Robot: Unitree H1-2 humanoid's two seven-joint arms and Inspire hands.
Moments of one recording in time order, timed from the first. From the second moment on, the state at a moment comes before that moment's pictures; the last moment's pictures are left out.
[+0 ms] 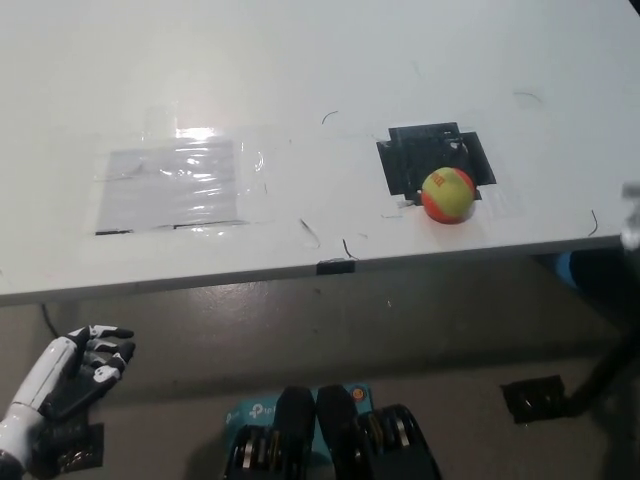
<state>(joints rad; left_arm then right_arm) -0.07 0.46 -0.02 0.05 0.10 0.05 -0.15 -0.36 -0.16 -0.18 -0.04 -0.07 0.08 -0.17</state>
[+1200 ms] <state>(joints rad) -0.09 0.45 -0.01 0.05 0.11 0.05 -0.17 -0.73 -0.35 0.33 0.25 -0.29 0.41 0.16</state>
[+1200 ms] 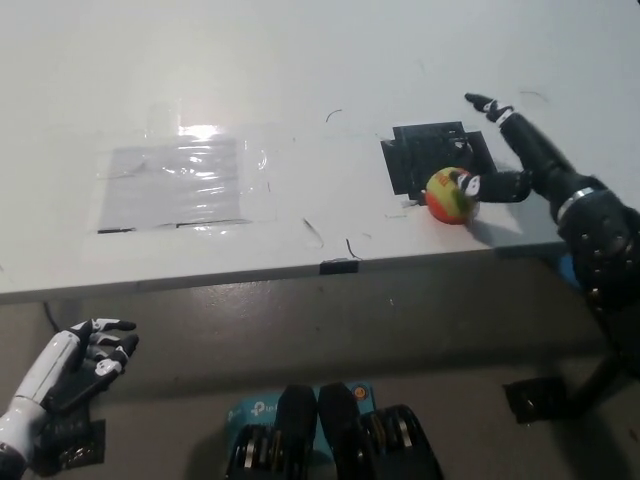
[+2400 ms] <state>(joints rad) -0.17 0.45 -0.01 0.06 0.12 0.06 -0.18 -0.69 -0.19 0.31 0.63 -0.44 0.26 -0.07</state>
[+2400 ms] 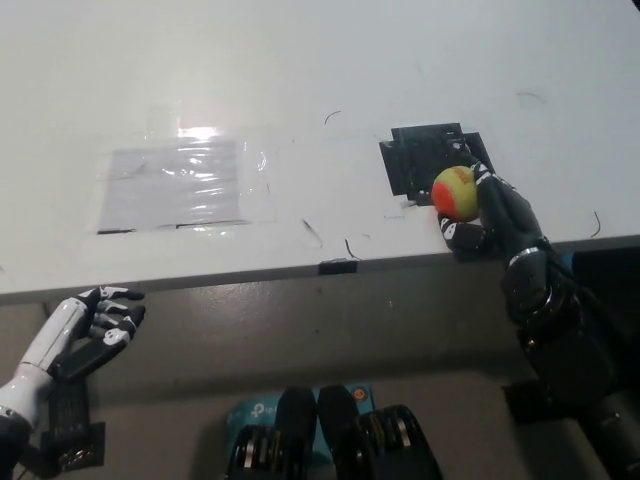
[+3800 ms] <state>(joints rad) -0.15 0.45 0.00 0.07 0.11 0.05 -0.20 -0.66 -0.24 0.17 0.51 -0.53 -0.26 -0.43</state>
